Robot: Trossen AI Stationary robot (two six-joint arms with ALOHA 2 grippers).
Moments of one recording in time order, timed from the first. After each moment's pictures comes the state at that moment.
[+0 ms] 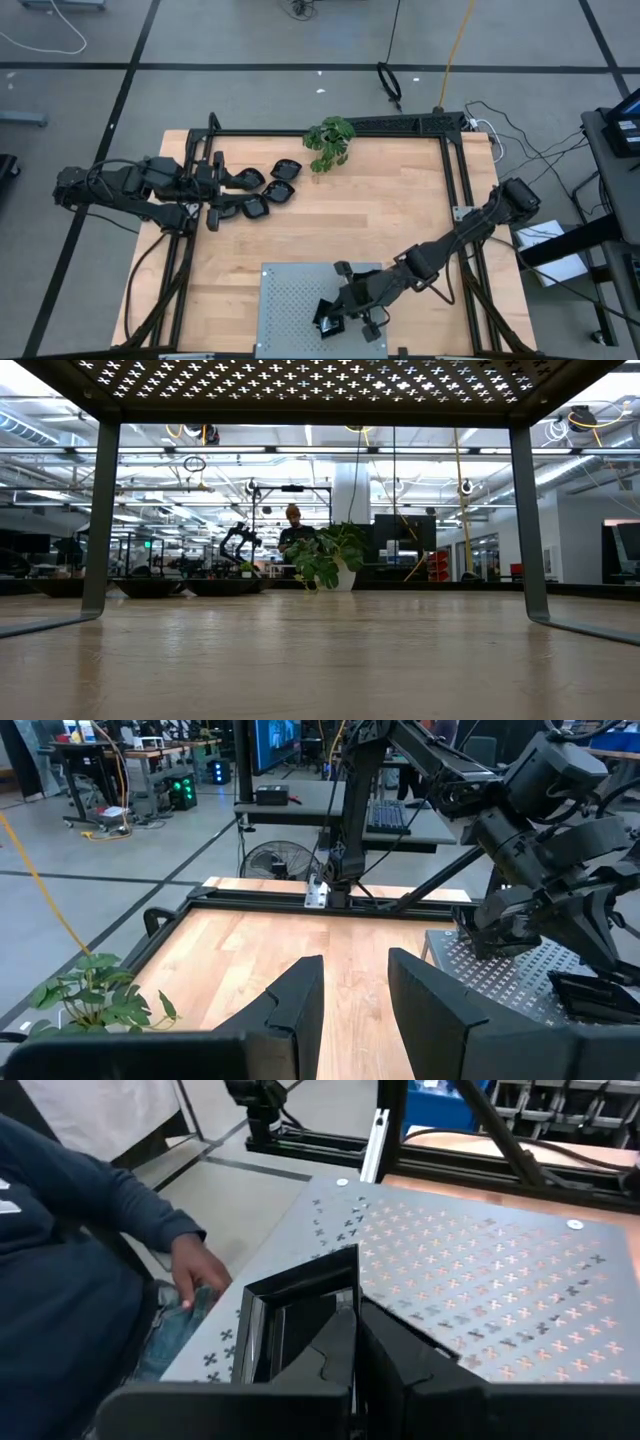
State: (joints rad) left arm -0.10 0.67 0.84 -0.29 -0.14 -0.06; right arm 0.56 1.68 1.28 0.00 0.08 0.15
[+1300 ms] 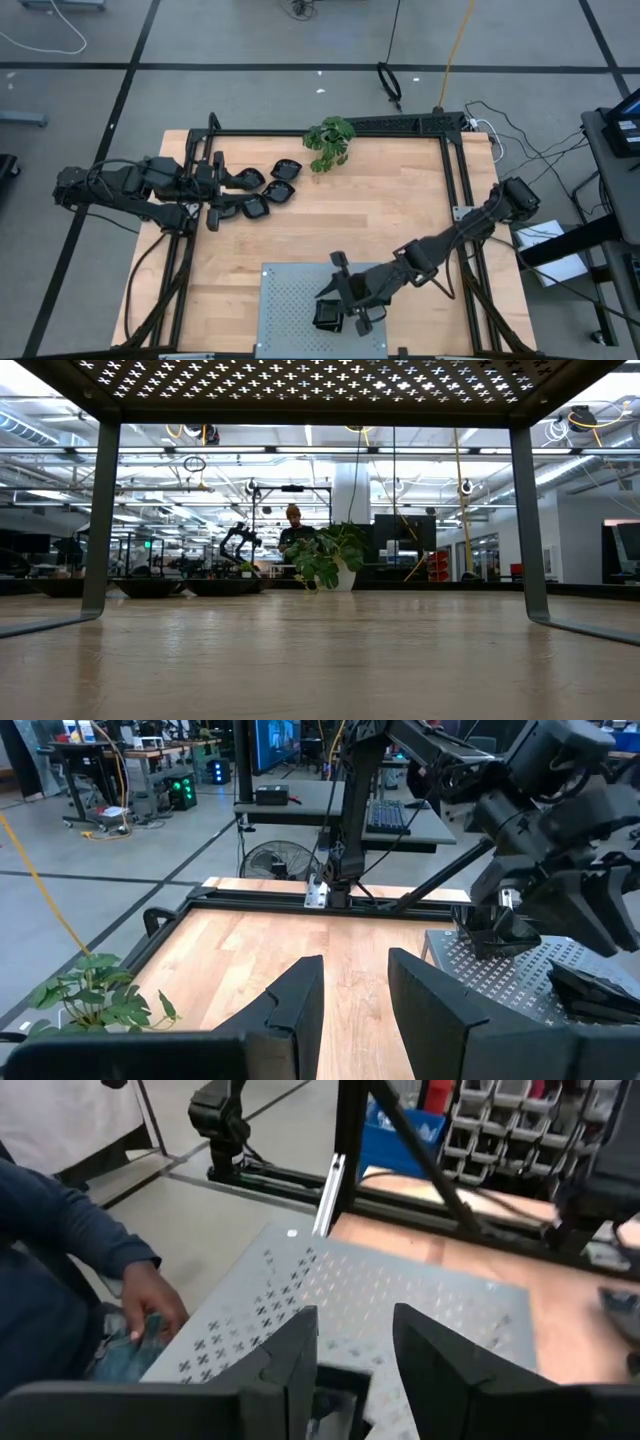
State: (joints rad) left arm -0.10 0.67 0.84 -0.29 -0.14 -0.06; right arm 0.53 1.68 1.35 -0.03 0.16 0.06
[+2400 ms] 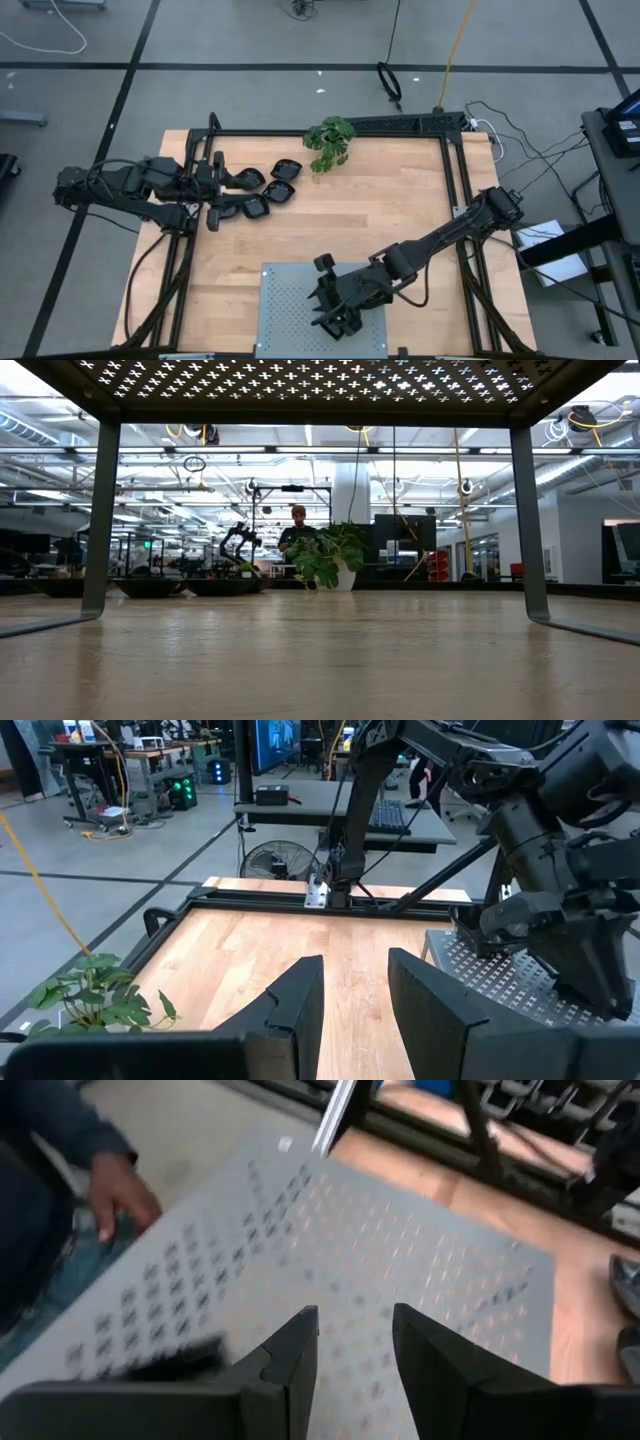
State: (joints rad) left arm -0.10 0.67 0.84 -0.29 -0.14 -0.06; right arm 0.50 1.84 1.60 -0.35 0.11 -0.06
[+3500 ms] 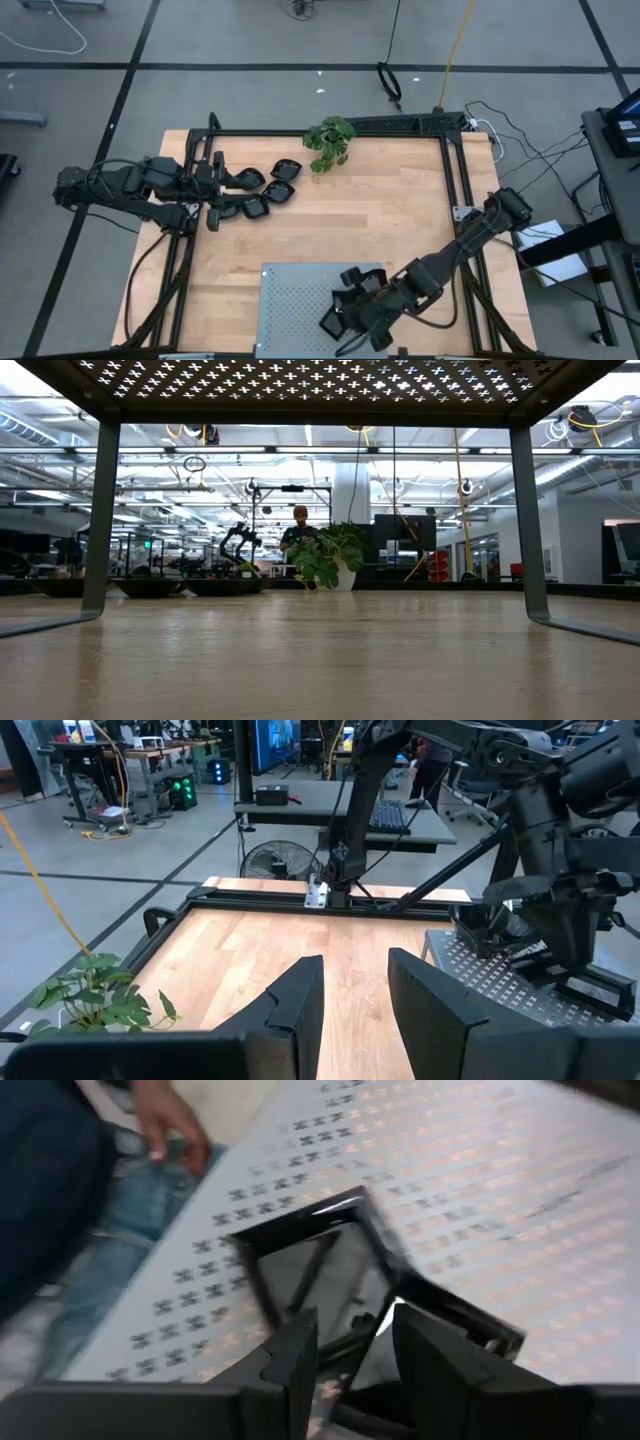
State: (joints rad) left arm -0.10 0.67 0.84 -0.29 -0.14 -0.06; right arm 0.64 1.79 1.60 -0.63 0.17 0.11
